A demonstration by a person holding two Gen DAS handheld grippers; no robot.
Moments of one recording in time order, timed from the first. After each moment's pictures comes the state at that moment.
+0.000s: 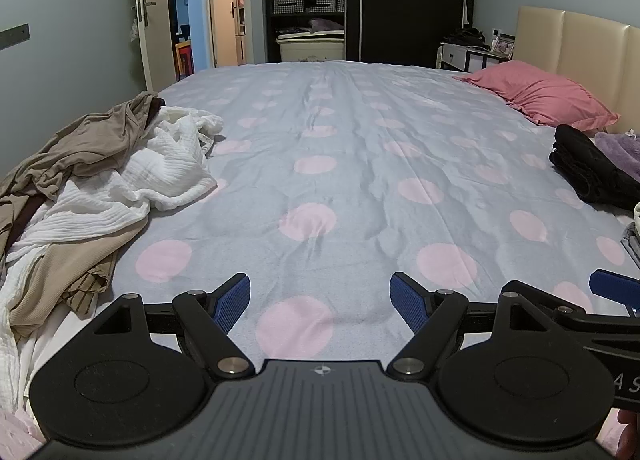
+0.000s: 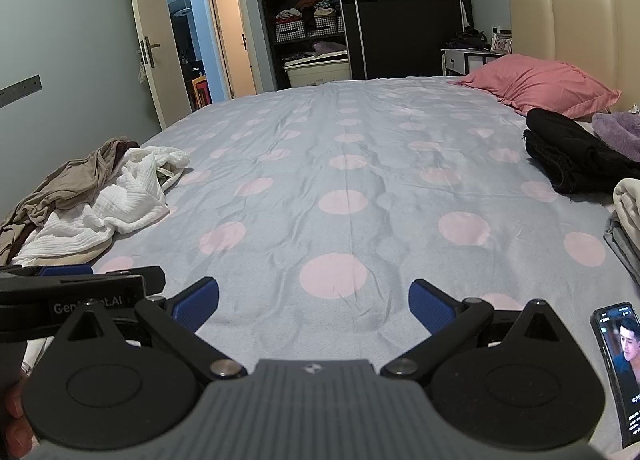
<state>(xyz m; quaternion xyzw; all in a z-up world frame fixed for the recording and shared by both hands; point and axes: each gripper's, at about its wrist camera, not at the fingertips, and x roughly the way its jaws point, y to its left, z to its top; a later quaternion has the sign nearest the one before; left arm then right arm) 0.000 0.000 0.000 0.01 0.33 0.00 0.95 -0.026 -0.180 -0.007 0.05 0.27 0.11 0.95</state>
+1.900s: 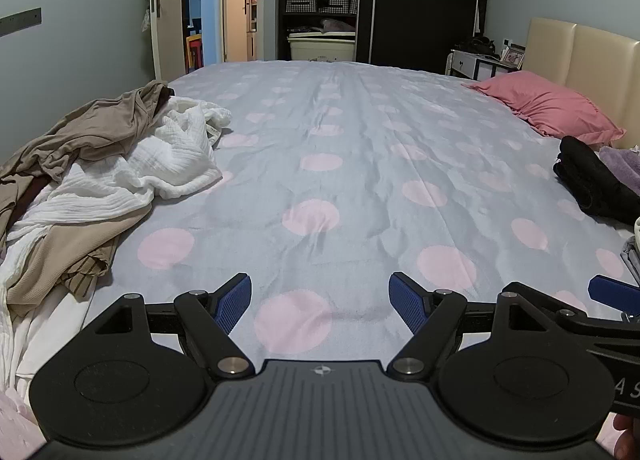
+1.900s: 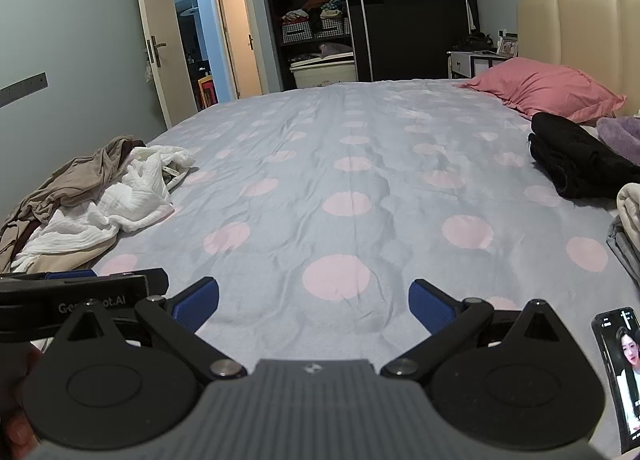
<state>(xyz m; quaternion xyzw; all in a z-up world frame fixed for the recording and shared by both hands) -0.003 0.003 -0.003 -0.02 0.32 0.02 0.95 -0.026 -0.182 -0.006 0.05 0.27 0.12 0.95</state>
